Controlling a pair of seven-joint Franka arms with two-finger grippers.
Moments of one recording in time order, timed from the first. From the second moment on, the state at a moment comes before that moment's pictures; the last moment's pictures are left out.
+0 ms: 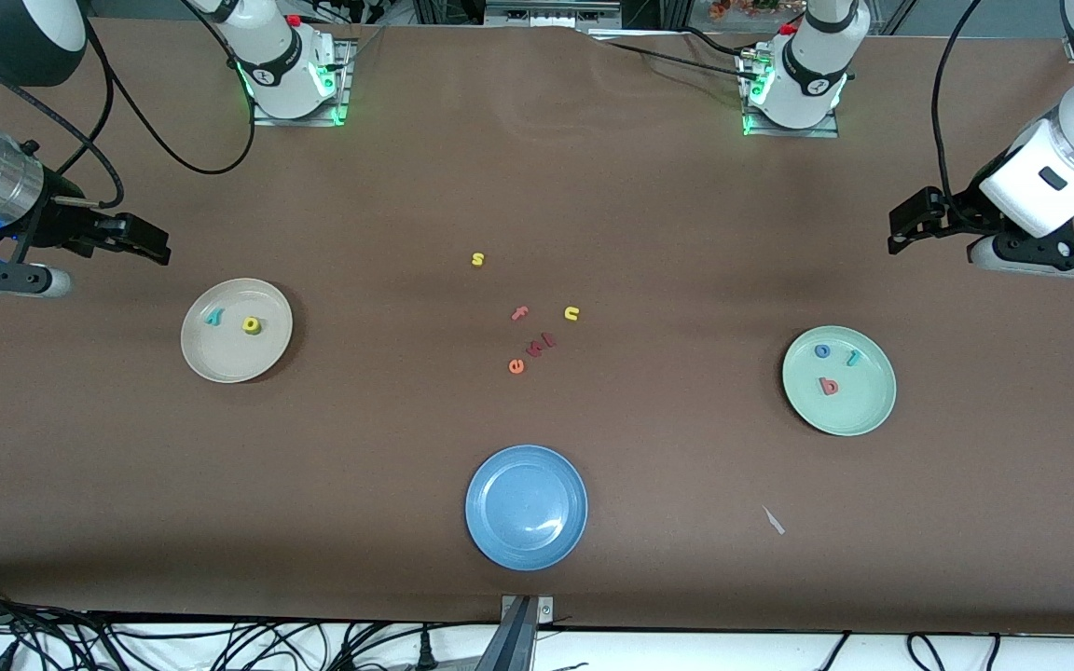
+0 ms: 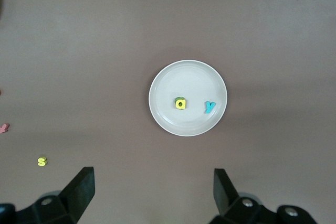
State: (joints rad) left arm -0.02 0.01 -0.07 -1.65 -0.03 1.65 -0.02; right arm 0.08 0.10 0.00 -1.59 -0.01 1.60 0.17
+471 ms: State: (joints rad) left arm -0.01 0.00 -0.07 -1.65 -0.01 1.64 -0.02; right arm 0.08 0.10 0.00 -1.59 -0.01 1.60 0.18
